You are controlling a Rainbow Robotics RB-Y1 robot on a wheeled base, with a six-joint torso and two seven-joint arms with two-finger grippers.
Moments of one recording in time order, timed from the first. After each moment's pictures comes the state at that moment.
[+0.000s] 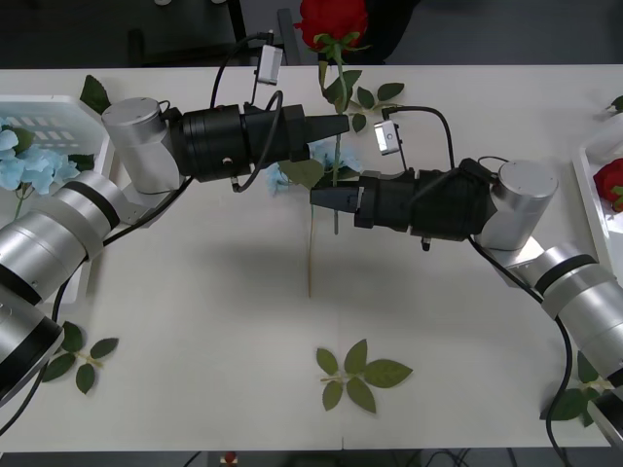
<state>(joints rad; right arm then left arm) -0.58 -0.41 0.34 -1.10 -2.10 1.07 2.54 -0.88 0.45 -0.57 -0.90 2.49 1.00 -2.68</state>
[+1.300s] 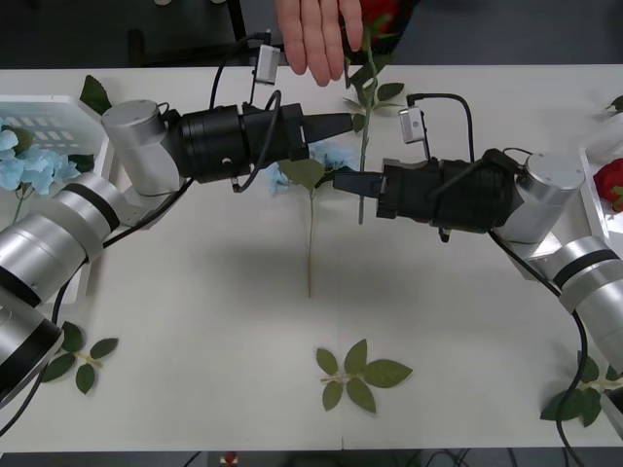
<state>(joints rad) -0.58 -0.45 0.28 -1.10 -2.15 1.15 2.57 -0.87 0.45 -0.57 -0.91 2.51 0.99 -2.68</state>
